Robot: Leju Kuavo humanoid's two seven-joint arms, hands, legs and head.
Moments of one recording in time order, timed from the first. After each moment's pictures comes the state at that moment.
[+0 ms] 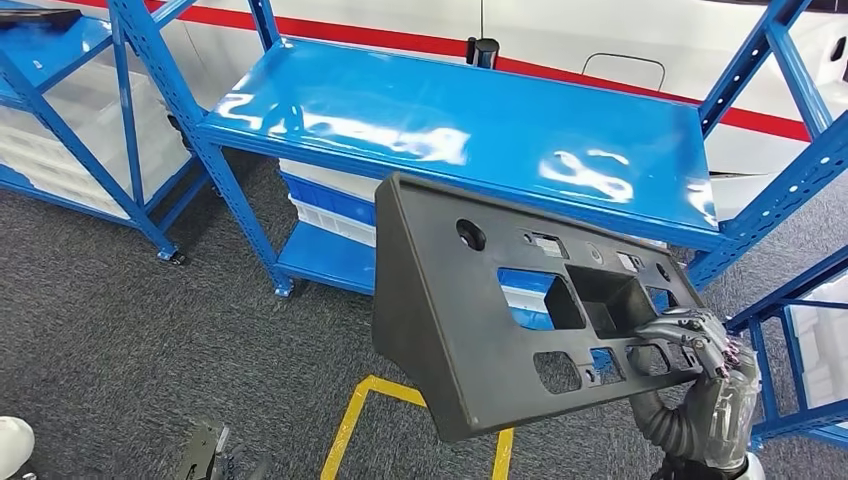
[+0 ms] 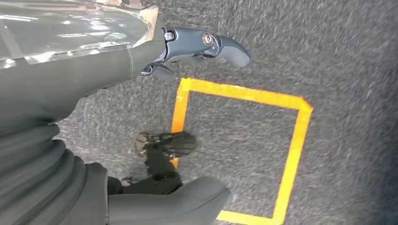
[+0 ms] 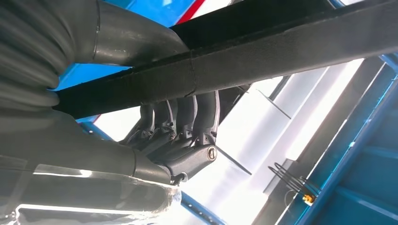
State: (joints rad) left arm 0.19 0.04 -0.06 -0.91 0.26 0.15 -0.07; right arm 0.18 -0.26 0.49 -1.94 0.53 -0.54 -0.55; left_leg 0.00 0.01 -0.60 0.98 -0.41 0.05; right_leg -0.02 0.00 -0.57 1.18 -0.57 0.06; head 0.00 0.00
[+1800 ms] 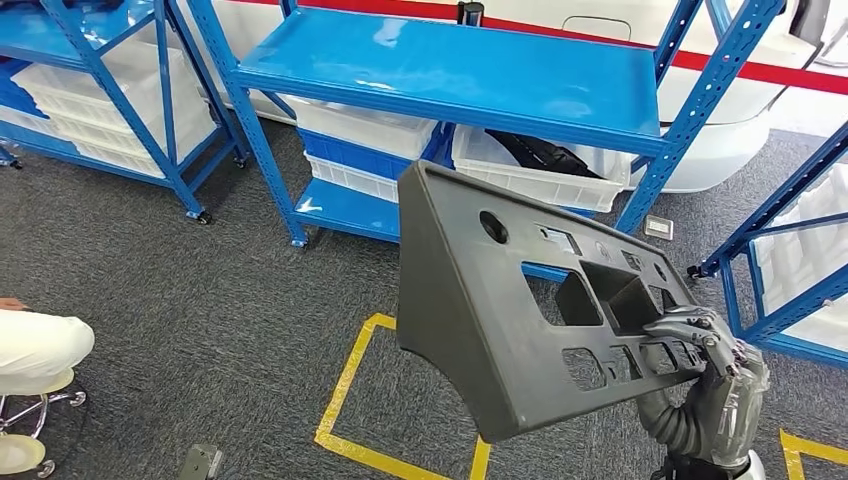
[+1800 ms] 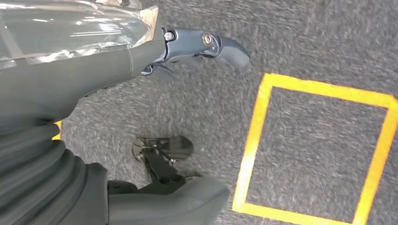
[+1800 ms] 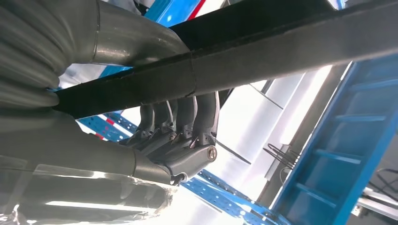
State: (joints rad) left arm 0.25 0.07 -0.07 -0.91 0.28 0.17 -0.11; right arm 0.18 -0.27 0.50 -1.94 0.47 -0.56 -0.57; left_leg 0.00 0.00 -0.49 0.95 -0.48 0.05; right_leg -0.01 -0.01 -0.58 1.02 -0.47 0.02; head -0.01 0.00
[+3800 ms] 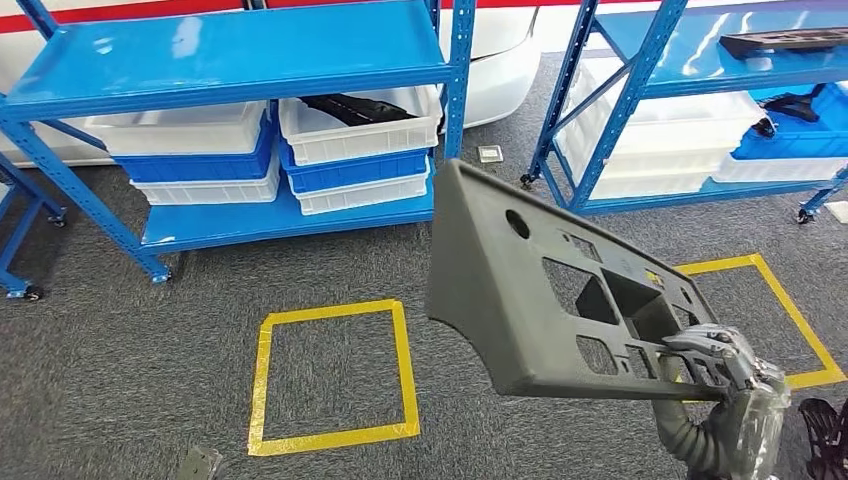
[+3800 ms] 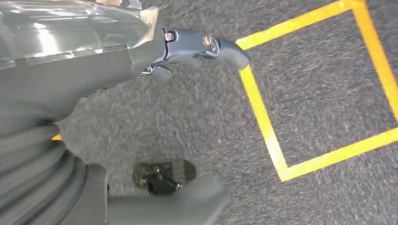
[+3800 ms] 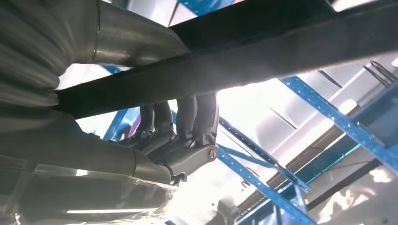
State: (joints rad) left arm 0.31 0.00 0.10 -1.01 -0.01 0.10 -0.10; right arm 0.27 -0.24 0.42 -1.98 0.55 -0.53 -0.51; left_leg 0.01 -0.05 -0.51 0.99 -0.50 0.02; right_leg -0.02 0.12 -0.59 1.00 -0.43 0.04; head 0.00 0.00
